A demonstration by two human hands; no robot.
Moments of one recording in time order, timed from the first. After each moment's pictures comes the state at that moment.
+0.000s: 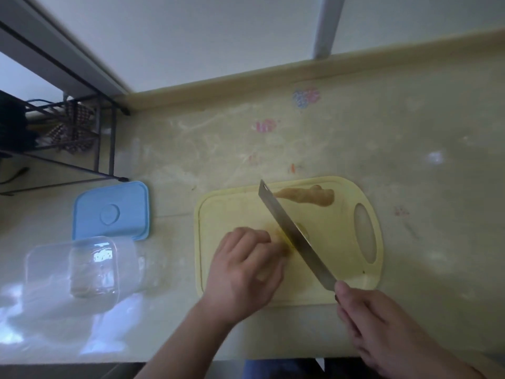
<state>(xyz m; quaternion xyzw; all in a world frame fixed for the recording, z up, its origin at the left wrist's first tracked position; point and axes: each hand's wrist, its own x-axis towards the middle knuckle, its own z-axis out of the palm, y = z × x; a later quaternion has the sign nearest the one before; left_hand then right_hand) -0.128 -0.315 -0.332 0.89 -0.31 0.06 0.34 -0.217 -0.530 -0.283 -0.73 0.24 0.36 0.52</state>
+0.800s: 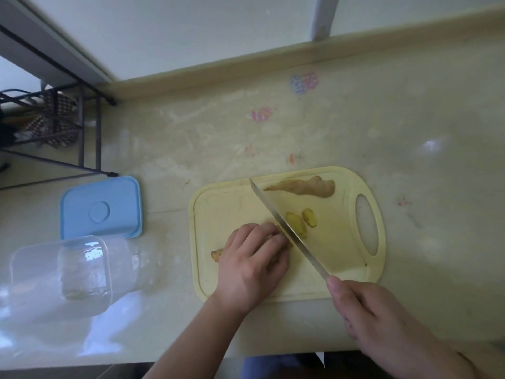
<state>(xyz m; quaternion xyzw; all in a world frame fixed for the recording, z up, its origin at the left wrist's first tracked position) -0.134 -0.324 -0.371 0.90 -0.29 0.08 0.31 -0.214 -0.523 -0.292 -0.77 0.20 0.35 0.49</state>
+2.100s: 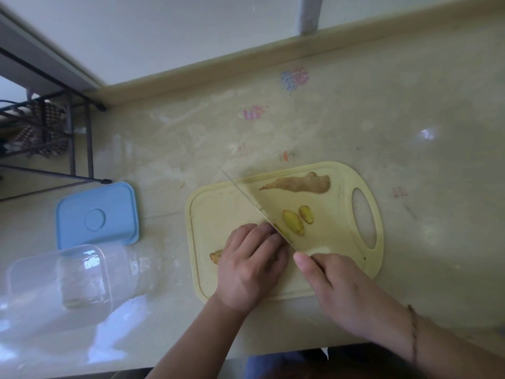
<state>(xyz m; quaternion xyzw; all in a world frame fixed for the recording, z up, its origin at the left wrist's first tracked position) -0.134 -0.324 -0.379 0.89 -0.30 0.10 0.33 -0.182 -0.500 -0.307 -0.82 0.15 0.28 0.47</state>
